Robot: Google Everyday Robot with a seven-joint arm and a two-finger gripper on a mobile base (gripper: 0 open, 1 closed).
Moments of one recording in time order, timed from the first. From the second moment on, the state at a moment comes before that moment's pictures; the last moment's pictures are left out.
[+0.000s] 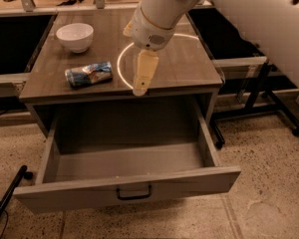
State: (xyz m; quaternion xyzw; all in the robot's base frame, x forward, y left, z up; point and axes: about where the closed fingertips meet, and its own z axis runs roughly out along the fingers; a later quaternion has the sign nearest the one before) arm 0.595 0.035 0.918 -0.76 0.60 0.06 0.24
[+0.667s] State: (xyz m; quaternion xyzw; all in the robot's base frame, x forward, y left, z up) arm 0.641 0.094 0.873 -0.77 0.59 0.08 0.22
